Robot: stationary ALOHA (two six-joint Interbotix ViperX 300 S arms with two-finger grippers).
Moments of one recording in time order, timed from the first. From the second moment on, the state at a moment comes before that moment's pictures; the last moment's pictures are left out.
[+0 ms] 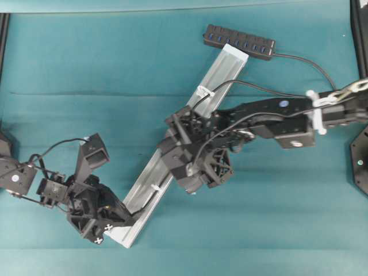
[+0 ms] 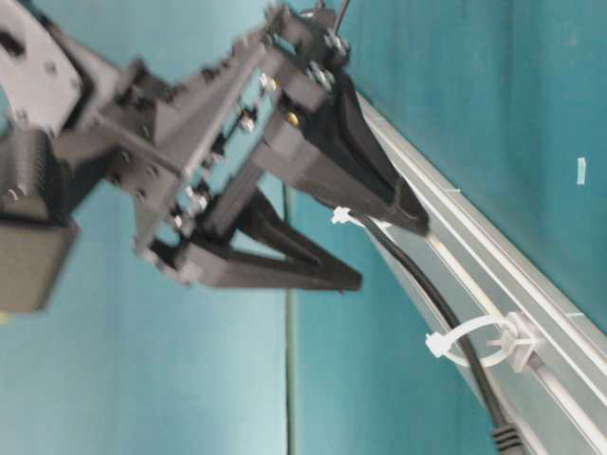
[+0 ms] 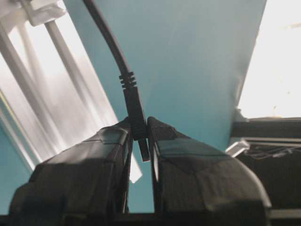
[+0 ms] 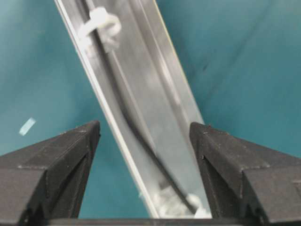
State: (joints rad) left arm -0.31 -0.10 0.98 0.02 -0.37 -1.02; right arm -0.04 0.17 0.40 0.28 0.40 -0.90
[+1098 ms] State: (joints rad) left arm -0.33 -0.21 1.02 0.02 -0.33 -1.02; right arm -0.05 0.15 0.42 0.28 0.31 -0.80
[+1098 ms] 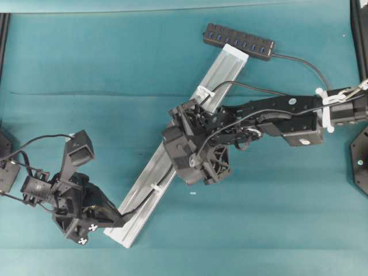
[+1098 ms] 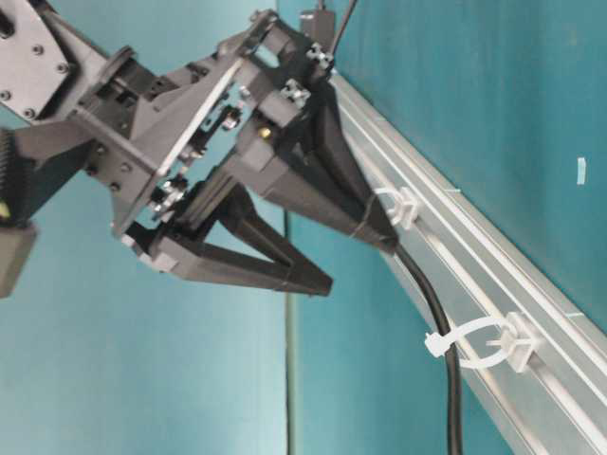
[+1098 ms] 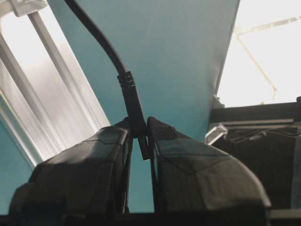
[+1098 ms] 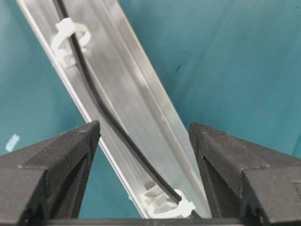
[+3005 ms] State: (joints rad) left arm -0.27 -0.45 0.98 0.02 0.00 -0.87; right arm -0.05 0.03 0.47 0.28 0.17 -0.44
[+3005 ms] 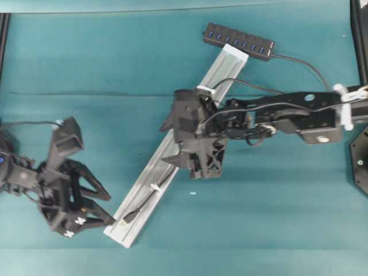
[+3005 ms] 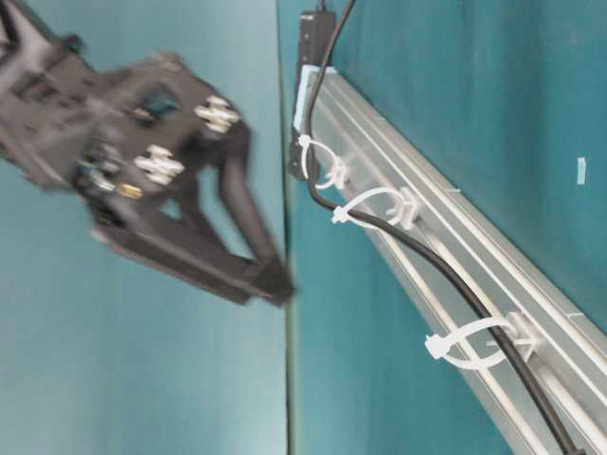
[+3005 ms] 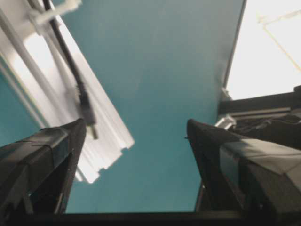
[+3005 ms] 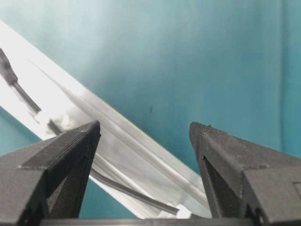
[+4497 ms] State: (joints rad) left arm -0.02 -0.91 1.00 0.02 0.06 -0.31; right arm -0.10 -0.49 0.85 0.28 0.06 -0.21
